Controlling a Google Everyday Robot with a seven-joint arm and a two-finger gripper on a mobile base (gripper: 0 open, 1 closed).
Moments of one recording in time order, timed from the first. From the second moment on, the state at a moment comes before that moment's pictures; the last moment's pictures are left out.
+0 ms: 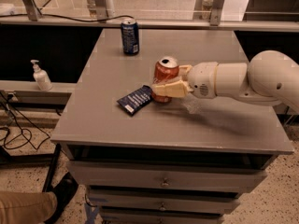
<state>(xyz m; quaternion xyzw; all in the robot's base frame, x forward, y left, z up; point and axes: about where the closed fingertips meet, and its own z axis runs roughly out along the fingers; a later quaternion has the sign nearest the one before) 0.588 -0.047 0.864 -0.42 0.70 0.31 0.49</state>
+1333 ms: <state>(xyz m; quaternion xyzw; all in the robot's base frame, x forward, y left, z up) 0.604 -0.061 0.910 -0.41 0.68 0.30 0.52</state>
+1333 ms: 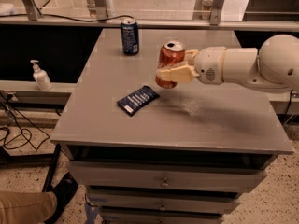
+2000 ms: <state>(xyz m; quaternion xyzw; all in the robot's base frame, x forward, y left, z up) 0.603 -0.065 0.898 -0.42 0.70 0.30 0.50</state>
